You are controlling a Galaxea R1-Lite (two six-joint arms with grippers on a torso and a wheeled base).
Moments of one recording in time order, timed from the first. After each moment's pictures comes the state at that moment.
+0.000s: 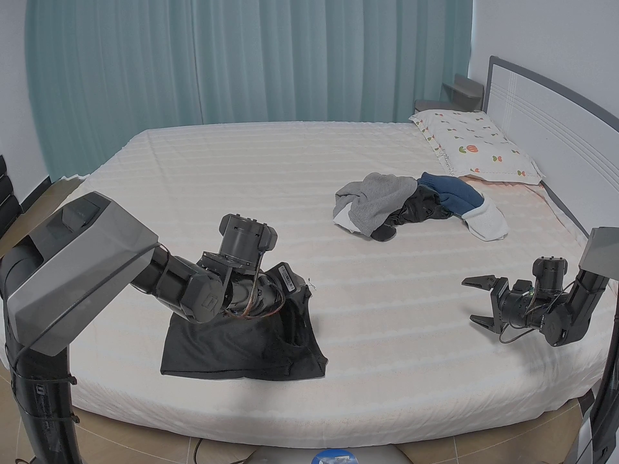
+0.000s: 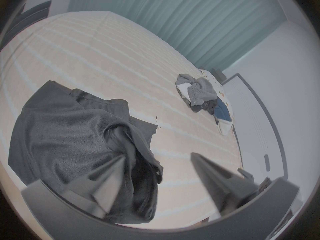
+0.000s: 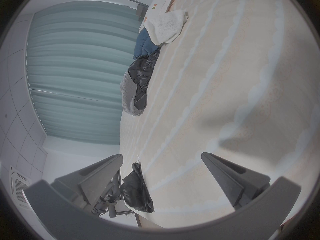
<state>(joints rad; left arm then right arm) -0.49 2.23 -1.23 -0.31 -0.02 -0.87 -0.10 2.26 -0.63 -1.11 0.59 1.01</state>
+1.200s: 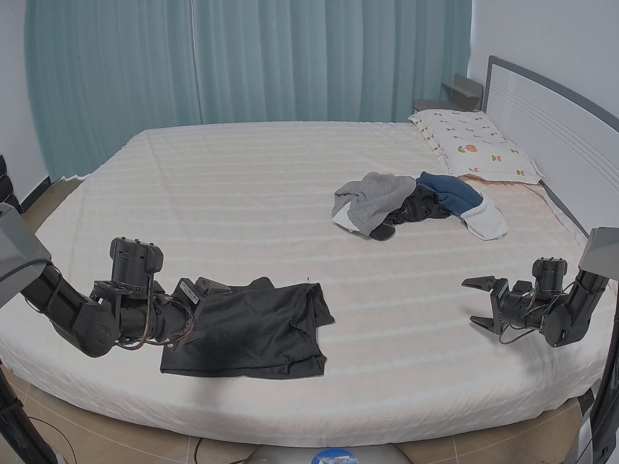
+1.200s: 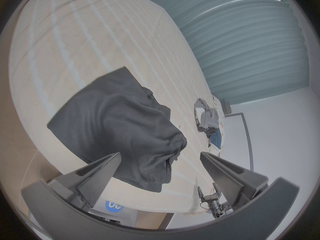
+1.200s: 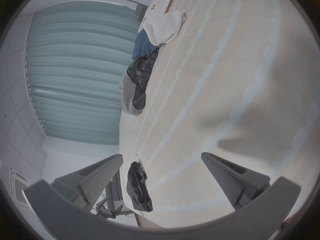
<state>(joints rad) -0.23 1.91 -0.64 -0.59 -0.21 -1.13 -0.09 2.26 -0.63 -1.11 0.58 1.00</state>
